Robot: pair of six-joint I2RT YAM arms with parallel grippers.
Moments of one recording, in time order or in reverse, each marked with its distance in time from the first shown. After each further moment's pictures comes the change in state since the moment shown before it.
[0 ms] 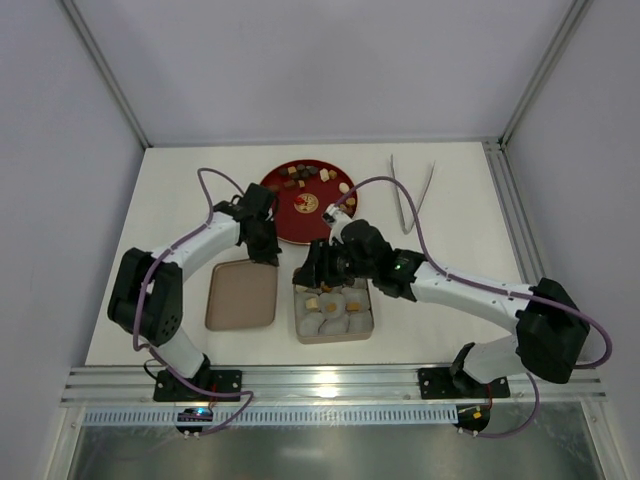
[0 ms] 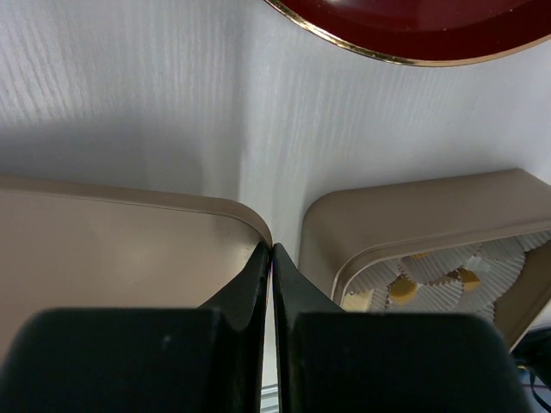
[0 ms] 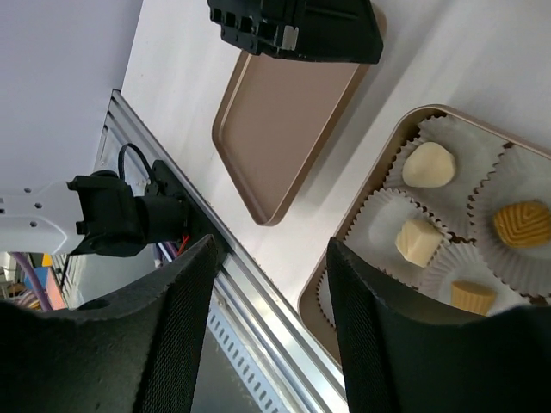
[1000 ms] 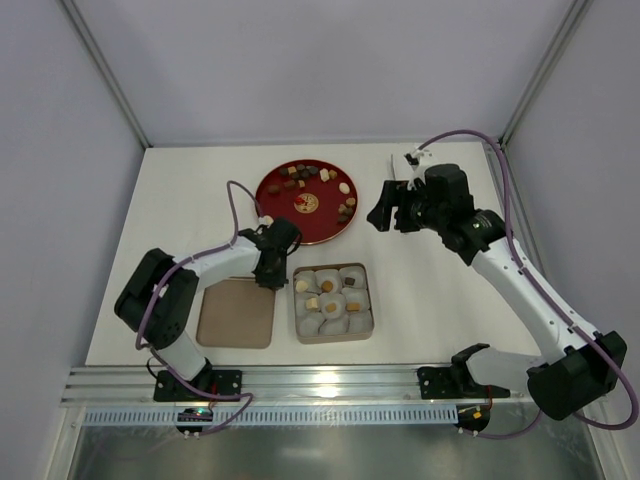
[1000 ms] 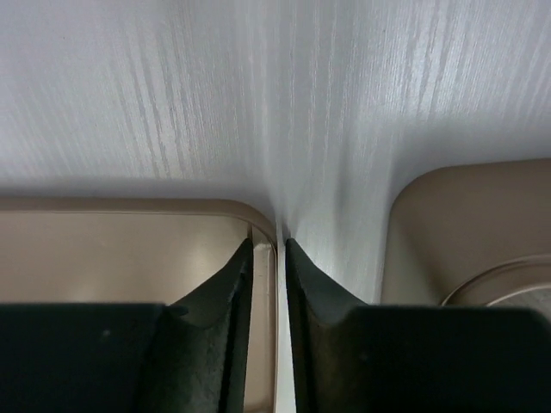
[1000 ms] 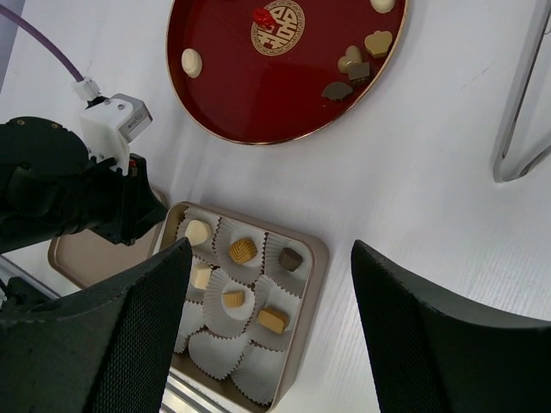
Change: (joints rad) left arm -0.189 0.002 -0.192 0.100 -0.254 0.006; right arm -0.475 -0.167 0.259 -0.474 0.080 -0.386
